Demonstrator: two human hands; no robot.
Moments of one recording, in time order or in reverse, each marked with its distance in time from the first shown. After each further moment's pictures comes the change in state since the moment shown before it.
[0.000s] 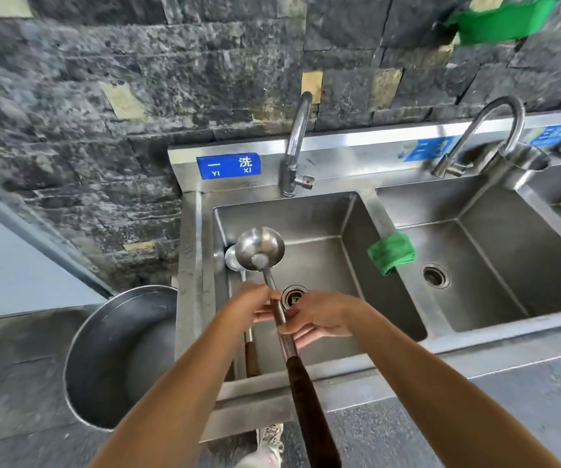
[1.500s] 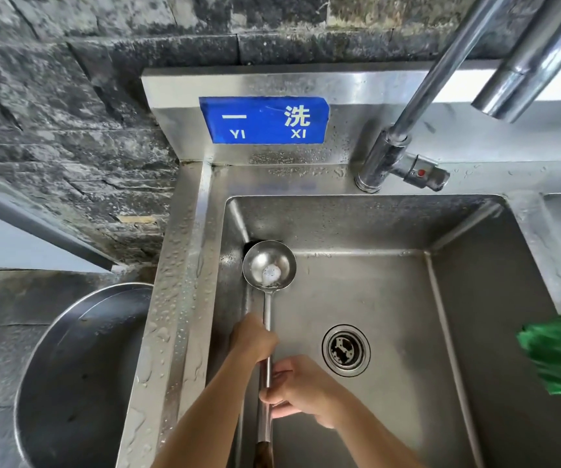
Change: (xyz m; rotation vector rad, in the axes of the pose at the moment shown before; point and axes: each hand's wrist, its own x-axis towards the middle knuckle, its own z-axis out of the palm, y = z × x) left_hand 0.313 -0.049 -0.051 0.675 0.254 -0.063; right_hand 0.311 0.040 -0.050 0.066 0.031 0.152
